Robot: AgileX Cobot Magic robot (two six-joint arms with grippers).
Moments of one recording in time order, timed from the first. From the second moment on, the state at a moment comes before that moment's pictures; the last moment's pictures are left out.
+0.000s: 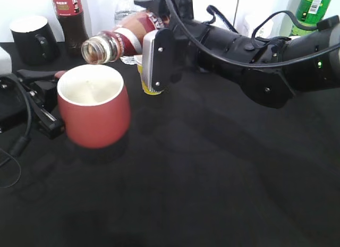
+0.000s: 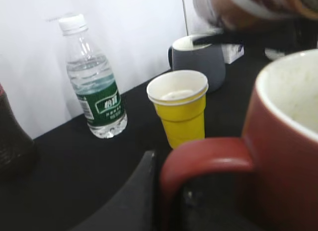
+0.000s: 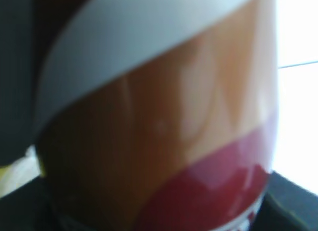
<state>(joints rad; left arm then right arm) -0.27 1.45 -0.37 0.49 -0.90 -0.05 0.62 1.90 -1.04 -0.34 -0.83 -1.14</state>
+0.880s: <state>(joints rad) -0.27 1.45 -0.37 0.49 -0.90 -0.05 0.62 1.90 -1.04 -0.30 -0.84 -1.24</state>
